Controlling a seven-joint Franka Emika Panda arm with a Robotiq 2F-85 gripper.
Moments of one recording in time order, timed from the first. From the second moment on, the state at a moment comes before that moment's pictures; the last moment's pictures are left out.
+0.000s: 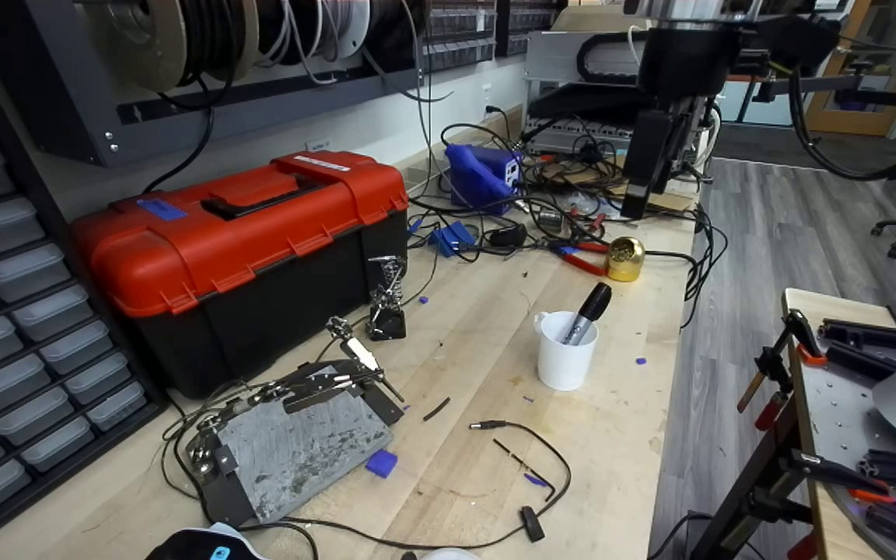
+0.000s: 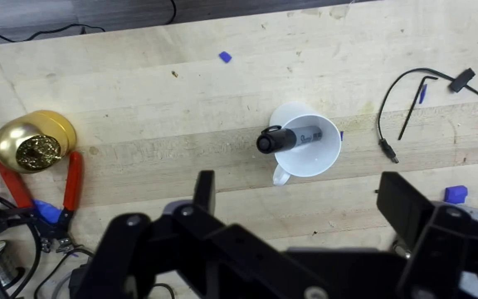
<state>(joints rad) 0.07 -0.42 0.21 -2.50 0.11 2.15 0.31</state>
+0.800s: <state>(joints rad) 0.09 -0.39 0.12 -2.51 0.12 2.15 -0.01</state>
